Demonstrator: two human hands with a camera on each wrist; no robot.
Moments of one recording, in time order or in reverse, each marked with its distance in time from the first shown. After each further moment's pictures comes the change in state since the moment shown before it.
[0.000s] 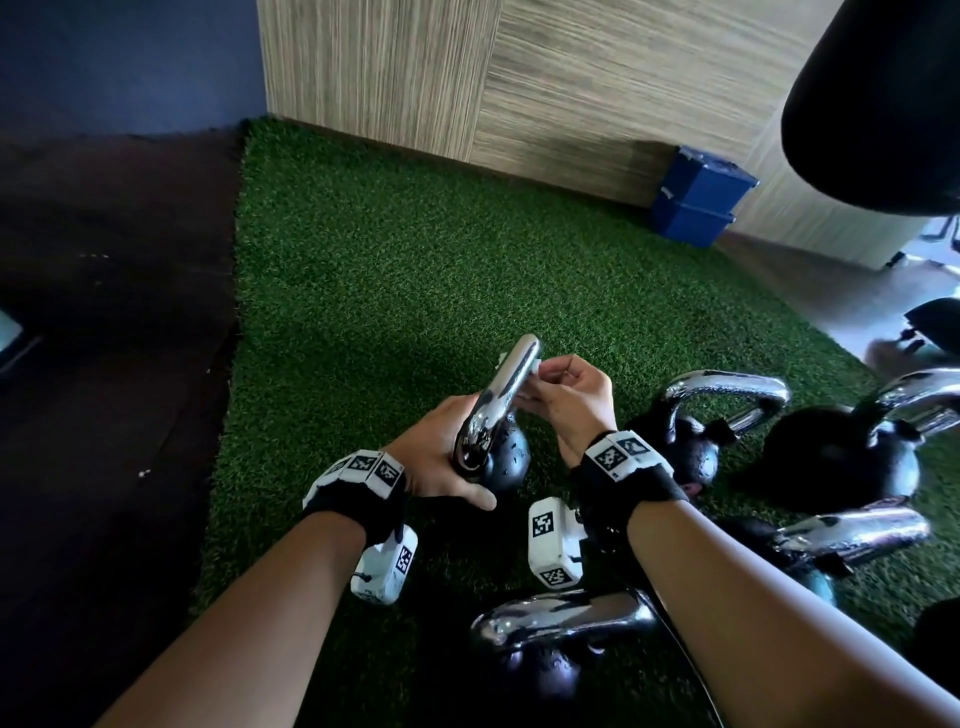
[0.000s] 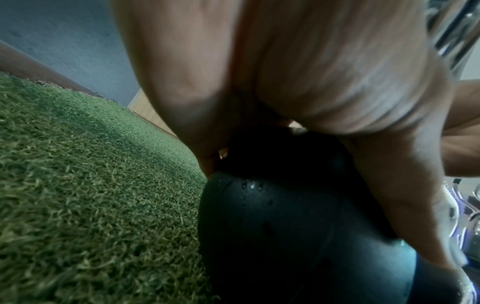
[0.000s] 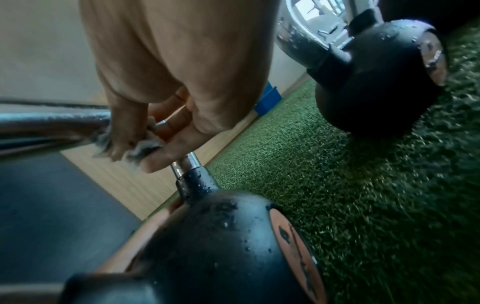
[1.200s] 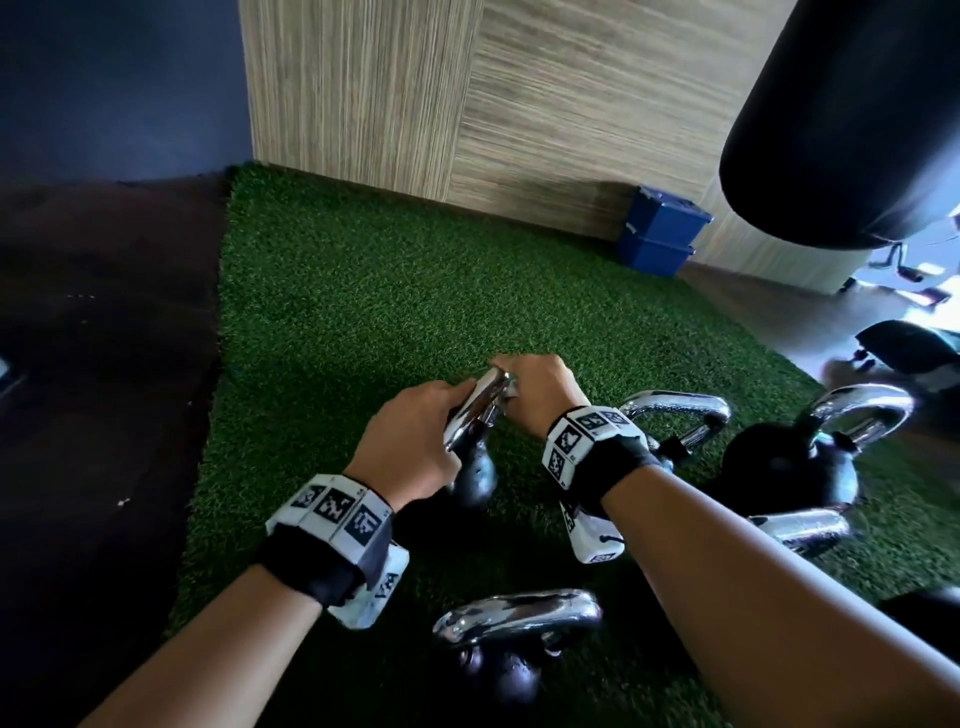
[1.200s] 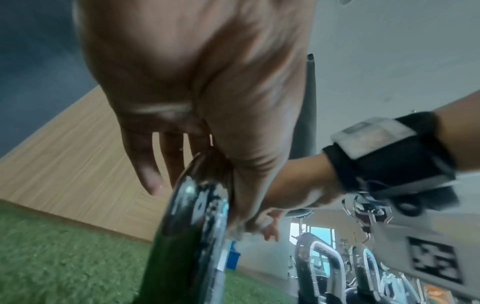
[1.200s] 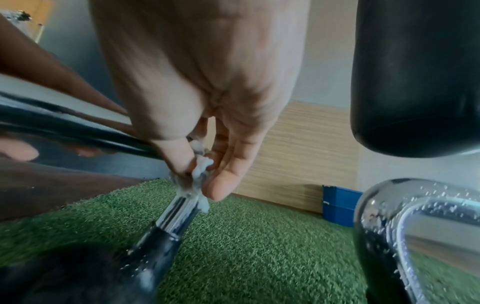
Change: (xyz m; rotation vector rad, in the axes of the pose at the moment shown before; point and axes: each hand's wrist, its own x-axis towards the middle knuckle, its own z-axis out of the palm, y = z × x) left_hand -0.031 0.124 -0.024 0.417 0.353 -0.038; right_hand -0.005 -0.068 0.004 -1.373 -0.218 -0.407
